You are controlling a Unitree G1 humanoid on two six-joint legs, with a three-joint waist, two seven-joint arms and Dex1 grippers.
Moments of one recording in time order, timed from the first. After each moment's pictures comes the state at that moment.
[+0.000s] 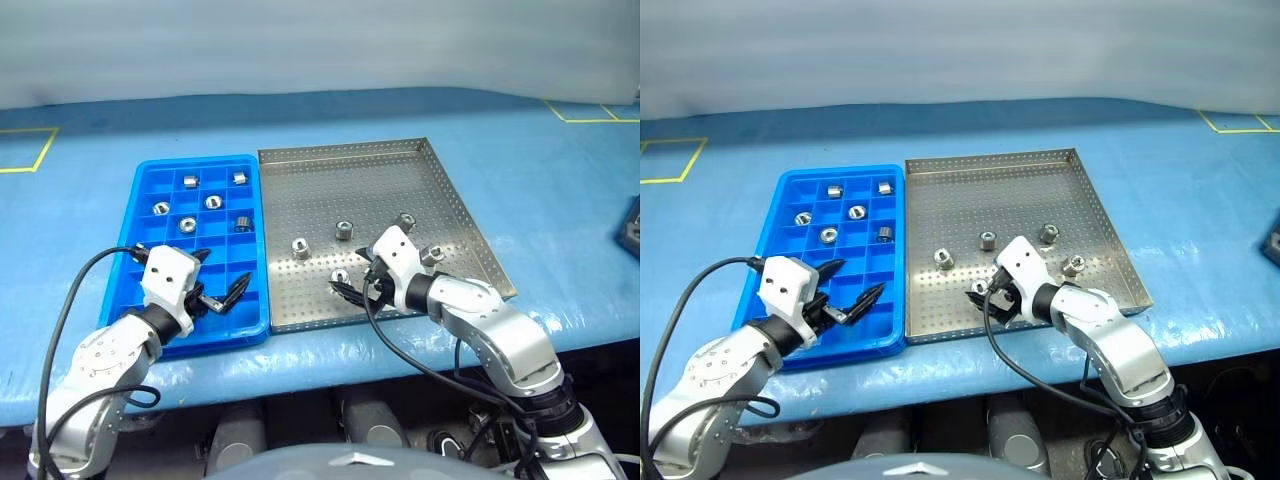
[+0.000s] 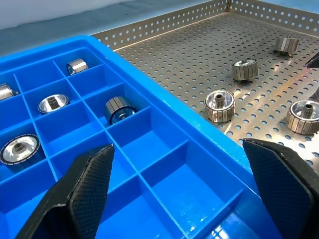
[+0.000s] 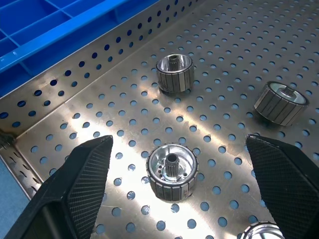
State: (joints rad) left arm 0.19 0.51 0.15 -0.70 -0.40 0.65 -0.41; right arm -0.19 -0.50 0.22 -0.50 0.32 0.84 0.52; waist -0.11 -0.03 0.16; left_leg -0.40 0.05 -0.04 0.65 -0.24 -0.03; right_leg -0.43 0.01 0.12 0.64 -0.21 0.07
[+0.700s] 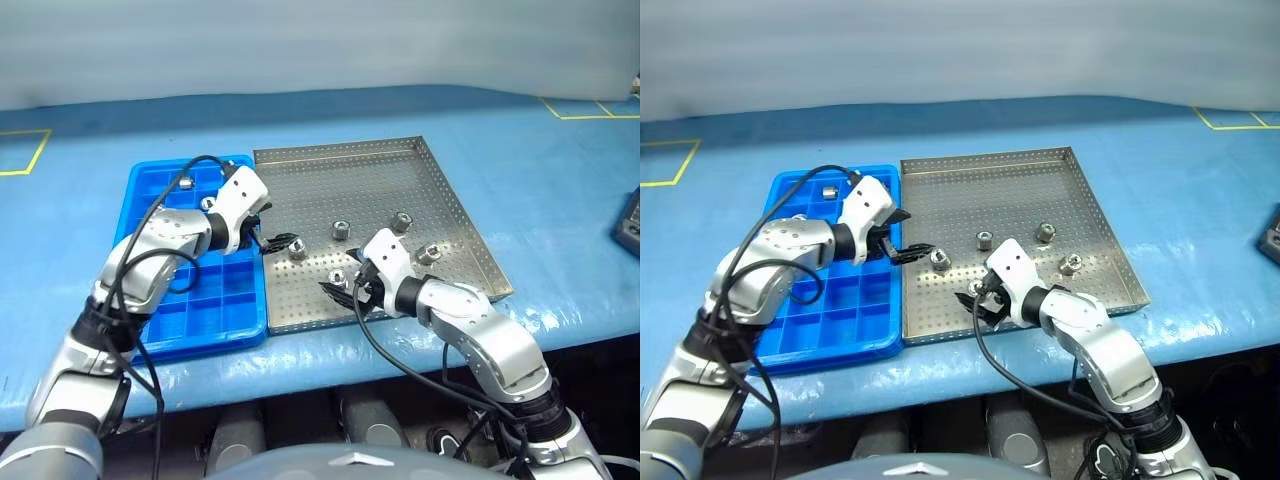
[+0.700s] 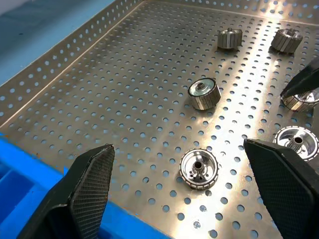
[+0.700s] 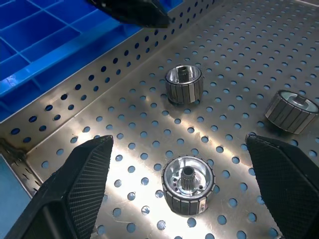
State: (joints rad) left arm -0.62 0.60 -0.29 -0.10 -0.31 0.79 -0.72; right arm -0.17 -0.43 0.25 -0.53 0.30 0.83 0.48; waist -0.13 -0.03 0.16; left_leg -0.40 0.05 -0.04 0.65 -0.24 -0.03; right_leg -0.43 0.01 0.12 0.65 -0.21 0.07
